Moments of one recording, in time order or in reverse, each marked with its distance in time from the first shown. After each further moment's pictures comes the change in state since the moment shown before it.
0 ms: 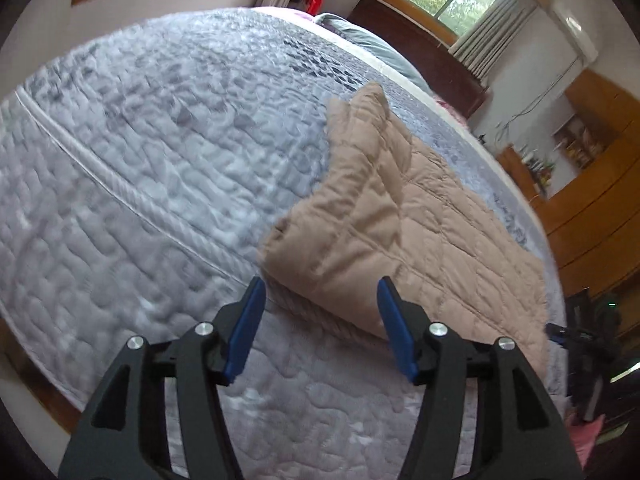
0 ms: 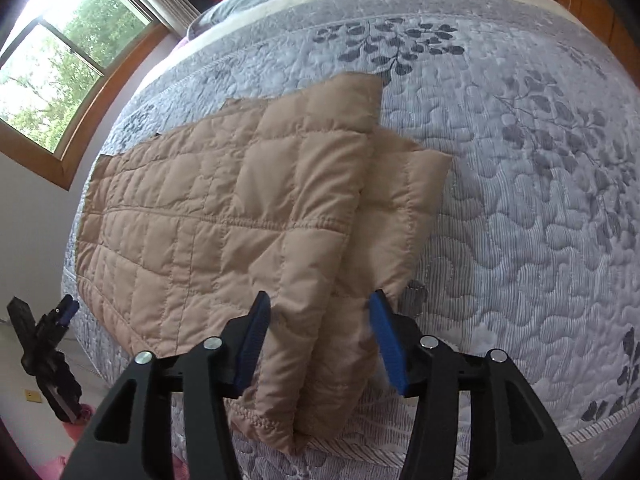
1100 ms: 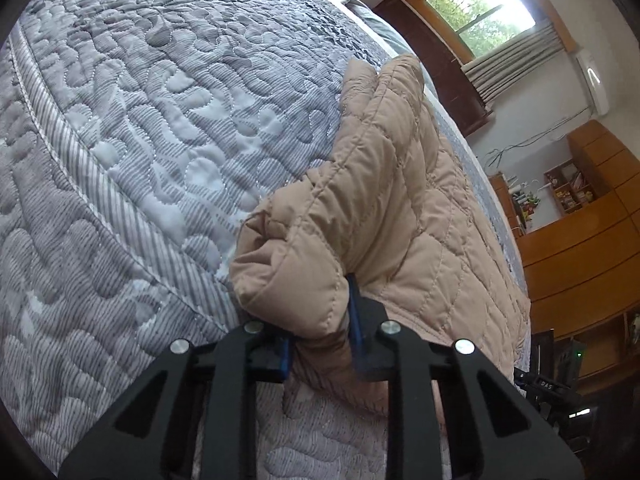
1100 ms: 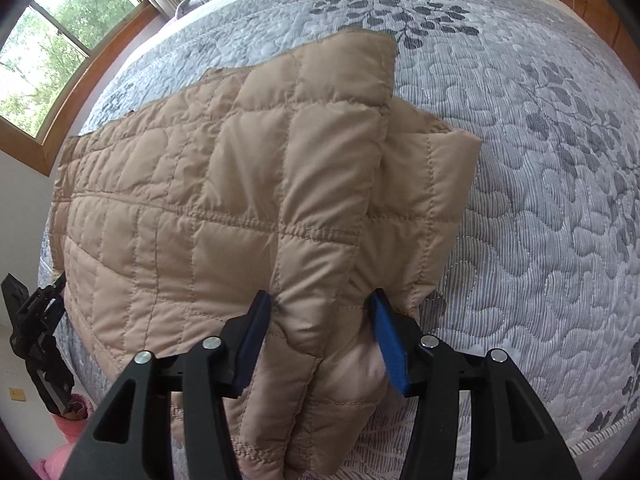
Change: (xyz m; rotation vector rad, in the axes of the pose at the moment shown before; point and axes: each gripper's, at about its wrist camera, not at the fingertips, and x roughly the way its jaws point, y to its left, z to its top) left arm 0.087 0.017 0.016 -0.177 0.039 -0.106; right arm 0.043 0.011 0.006 -0.022 0.039 -0.075
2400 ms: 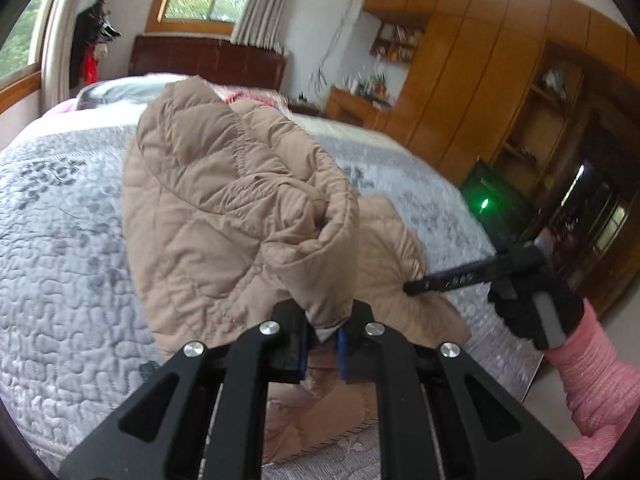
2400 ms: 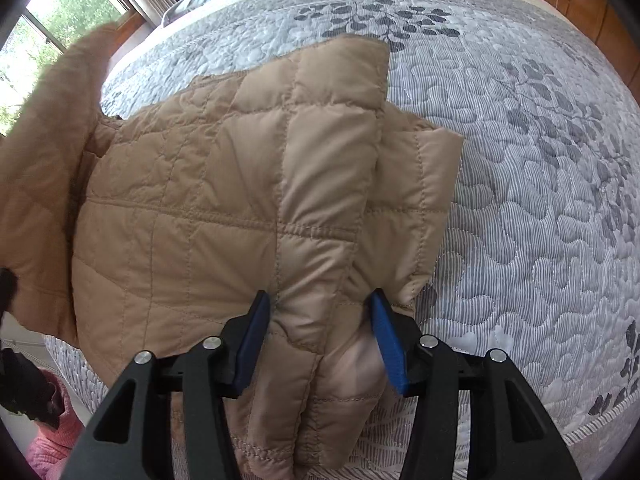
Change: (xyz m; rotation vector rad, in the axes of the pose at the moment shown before) left arm -0.005 -0.214 -0.094 0.848 0.039 -0.284; right arm -0.008 0.004 -0.007 0.052 -0.008 -0.028
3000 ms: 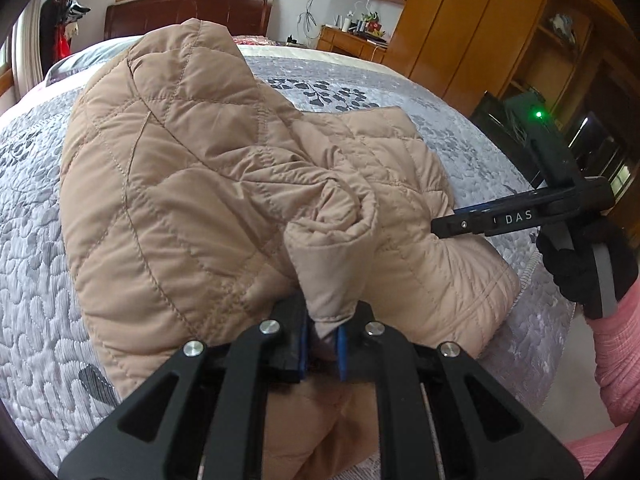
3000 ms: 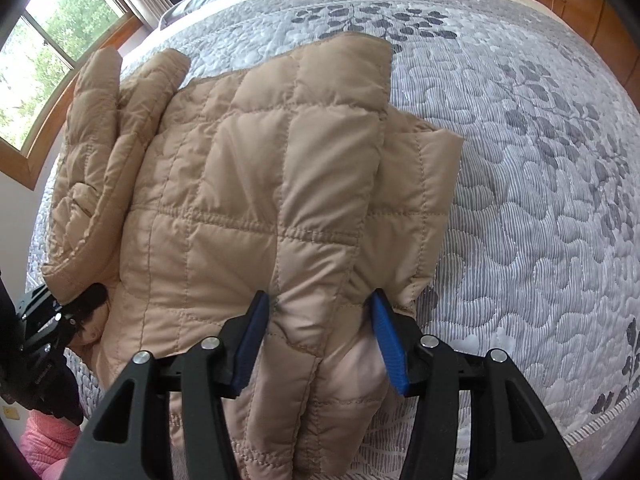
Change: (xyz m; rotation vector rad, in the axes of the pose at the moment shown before) left arm 0.083 0.001 -0.021 0.058 0.203 0.004; right arm 0.002 0.001 0.000 0.006 -0.017 -0.014
